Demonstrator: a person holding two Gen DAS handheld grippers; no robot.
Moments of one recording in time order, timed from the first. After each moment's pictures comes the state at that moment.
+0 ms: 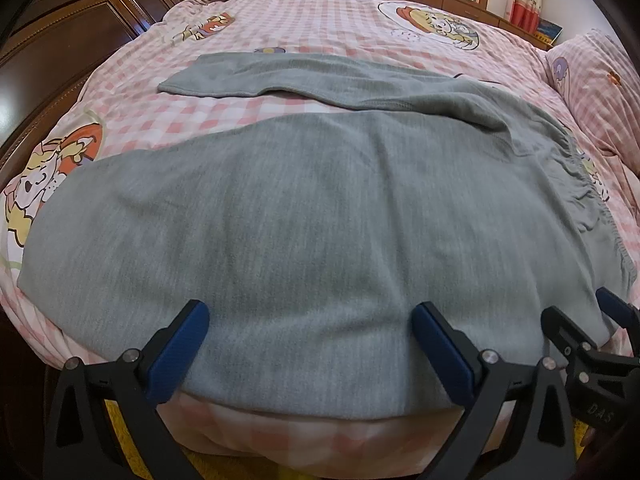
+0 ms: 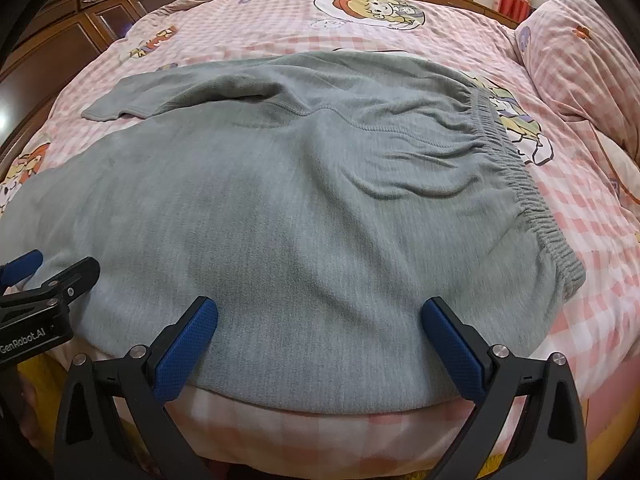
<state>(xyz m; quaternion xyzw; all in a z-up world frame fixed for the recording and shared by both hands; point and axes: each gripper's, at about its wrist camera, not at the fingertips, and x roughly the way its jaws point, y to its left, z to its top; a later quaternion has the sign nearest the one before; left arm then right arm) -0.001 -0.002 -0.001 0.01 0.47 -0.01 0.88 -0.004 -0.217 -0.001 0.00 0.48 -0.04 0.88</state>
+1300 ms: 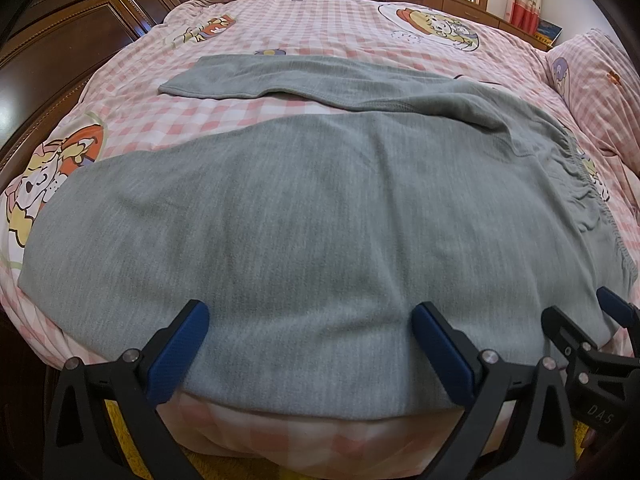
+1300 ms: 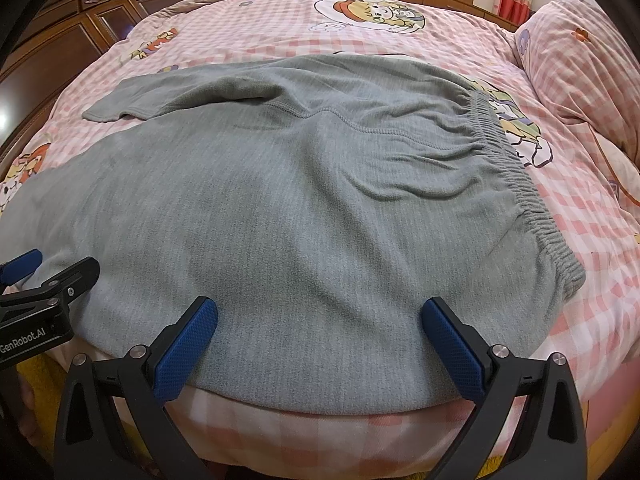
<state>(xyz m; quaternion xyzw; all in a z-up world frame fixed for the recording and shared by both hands) -0.001 -0.002 -0.001 0.01 0.47 -0.01 0.88 -0.007 -0.217 -0.001 0.00 0.47 -0.04 0.88</state>
